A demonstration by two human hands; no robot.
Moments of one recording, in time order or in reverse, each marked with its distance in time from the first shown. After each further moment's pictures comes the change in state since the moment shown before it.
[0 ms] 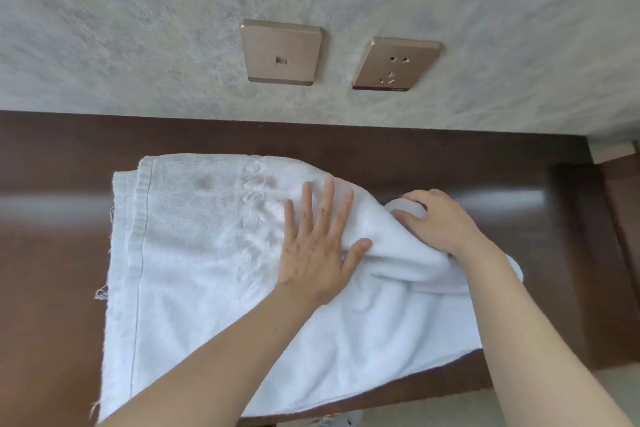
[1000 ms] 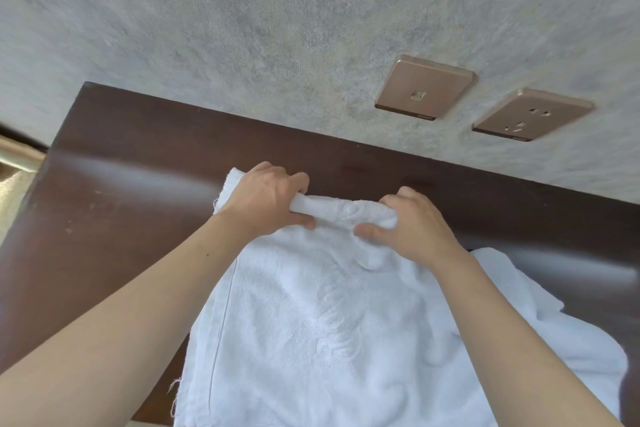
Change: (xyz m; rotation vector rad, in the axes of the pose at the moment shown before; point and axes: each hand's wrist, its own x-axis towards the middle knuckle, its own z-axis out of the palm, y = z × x) left_hand 0.014 -0.202 -0.103 0.050 0.034 0.041; right_hand 0.032 -0.152 0.068 -0.209 0.006 -0.453
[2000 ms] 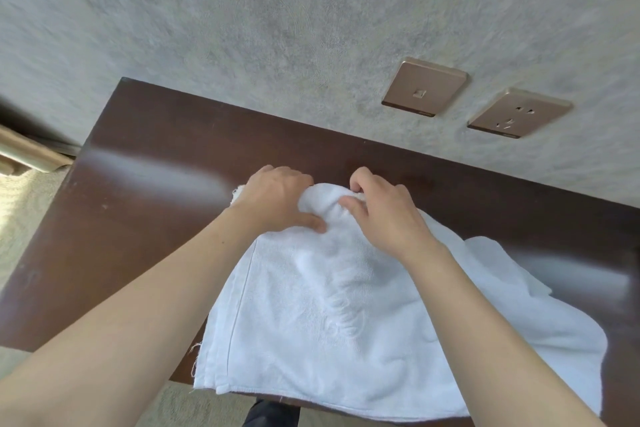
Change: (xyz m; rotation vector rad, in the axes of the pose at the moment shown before) left_hand -0.026 0.020 -0.020 0.052 -0.131 -0.144; right_hand -0.032 -0.078 -0.016 0.050 0.102 -0.206
